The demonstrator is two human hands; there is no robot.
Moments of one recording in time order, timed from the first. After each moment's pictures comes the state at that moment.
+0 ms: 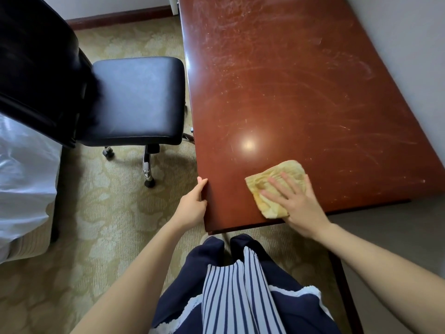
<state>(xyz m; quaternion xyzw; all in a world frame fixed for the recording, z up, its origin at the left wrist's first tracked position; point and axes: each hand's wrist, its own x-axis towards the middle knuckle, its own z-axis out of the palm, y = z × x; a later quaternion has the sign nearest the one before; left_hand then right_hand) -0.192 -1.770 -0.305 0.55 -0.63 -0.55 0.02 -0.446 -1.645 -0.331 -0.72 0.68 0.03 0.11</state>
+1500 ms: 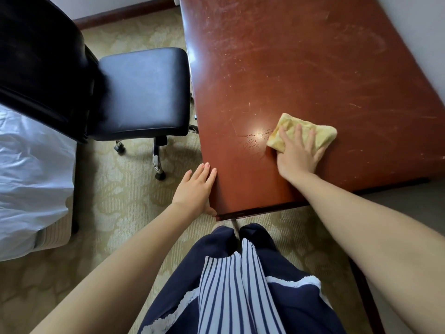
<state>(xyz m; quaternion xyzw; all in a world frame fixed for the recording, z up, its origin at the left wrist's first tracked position) -0.190 -1.769 -0.298 0.35 -0.89 -0.05 -0.28 -0.435 -1.722 -0.335 -0.43 0.89 -0.06 0.16</state>
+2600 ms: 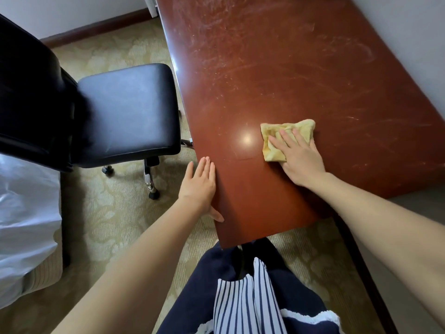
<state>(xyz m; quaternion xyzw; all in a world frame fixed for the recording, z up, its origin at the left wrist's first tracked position) -0.228 -1.840 -0.292 0.31 -0.88 0.01 -0.35 -0.469 -1.749 -0.322 -0.58 0.81 0.02 0.12</state>
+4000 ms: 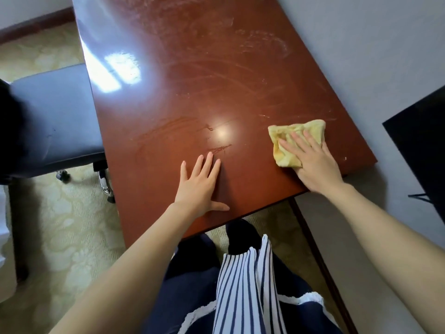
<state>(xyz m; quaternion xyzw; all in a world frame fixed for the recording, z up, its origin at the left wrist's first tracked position) -0.390 -1.745 -0.309 0.29 -0.92 -0.07 -0.24 -0.647 -1.605 -0.331 -0.54 0.83 -0.01 0.14</state>
